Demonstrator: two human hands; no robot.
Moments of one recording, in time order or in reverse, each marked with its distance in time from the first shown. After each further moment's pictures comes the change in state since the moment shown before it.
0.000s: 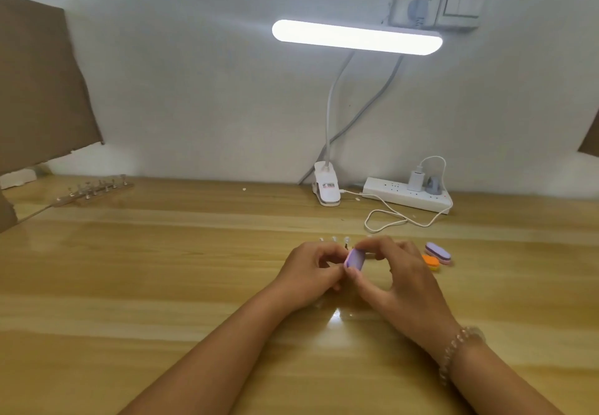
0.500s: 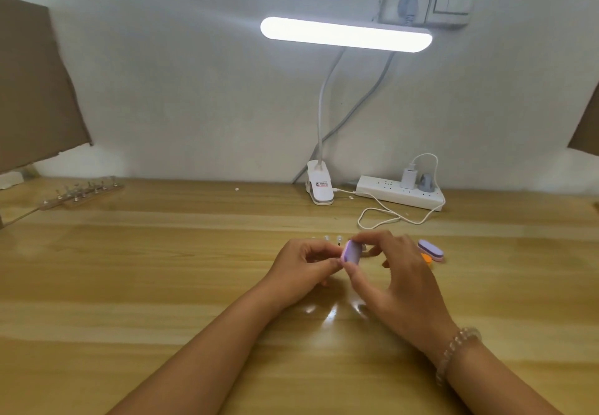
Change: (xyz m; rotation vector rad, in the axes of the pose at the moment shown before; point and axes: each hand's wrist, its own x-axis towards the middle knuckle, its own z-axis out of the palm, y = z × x) left_hand -0.002 0.004 -0.002 -0.157 0.023 -0.007; right_hand -0.001 0.002 -0.001 0.000 0.083 -0.066
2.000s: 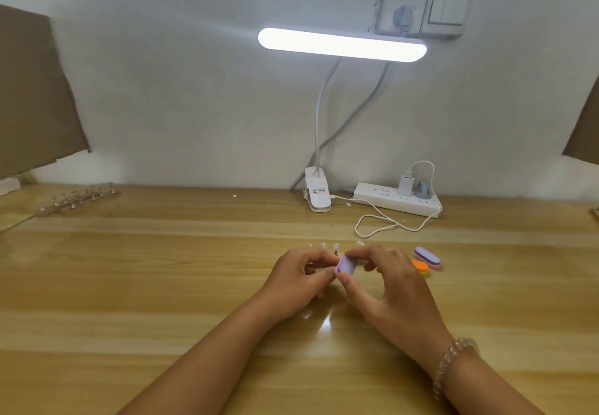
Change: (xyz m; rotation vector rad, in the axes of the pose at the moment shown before) left_hand 0.002 -0.007 0.000 0.133 0.024 0.029; right_hand -0.001 0.001 0.001 -0.014 -0.036 0.045
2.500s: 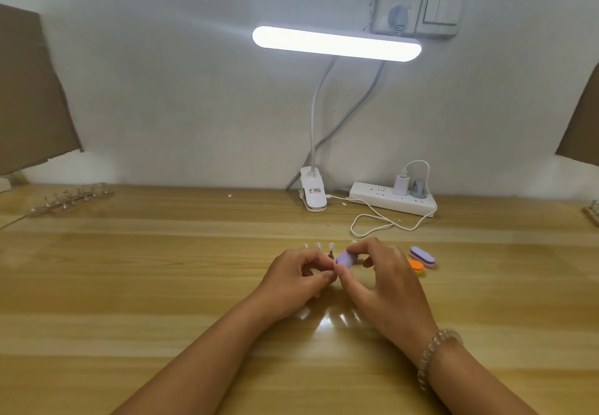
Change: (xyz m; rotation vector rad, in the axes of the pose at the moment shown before) left_hand 0.000 0.000 0.000 0.060 -0.009 -0.015; right_hand 0.005 0.001 0.005 -0.020 0.009 0.069
